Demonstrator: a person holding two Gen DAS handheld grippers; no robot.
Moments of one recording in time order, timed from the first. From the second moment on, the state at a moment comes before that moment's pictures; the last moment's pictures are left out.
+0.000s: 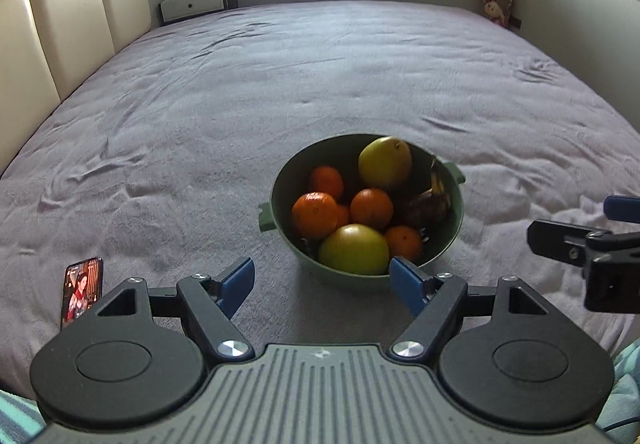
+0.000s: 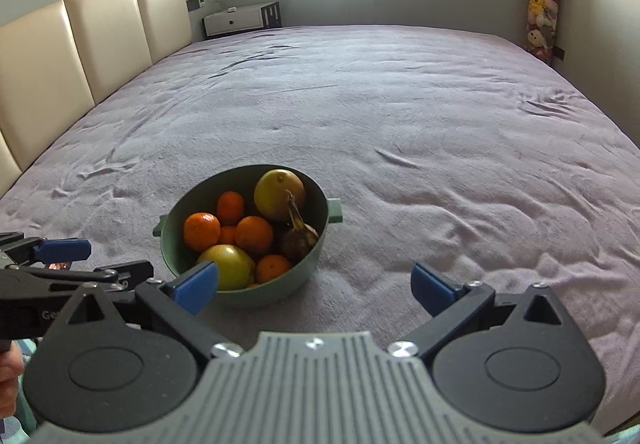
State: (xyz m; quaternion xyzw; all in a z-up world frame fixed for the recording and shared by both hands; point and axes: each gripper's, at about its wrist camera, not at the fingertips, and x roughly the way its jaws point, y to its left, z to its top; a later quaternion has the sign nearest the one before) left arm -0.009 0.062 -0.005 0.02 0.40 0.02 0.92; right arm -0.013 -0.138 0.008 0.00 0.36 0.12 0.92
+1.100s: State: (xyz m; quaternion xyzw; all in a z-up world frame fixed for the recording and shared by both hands) left arm 0.010 0.062 -0.031 0.02 0.45 0.03 0.89; right arm 0.011 -0.137 -0.036 0.00 0.43 0.11 0.90
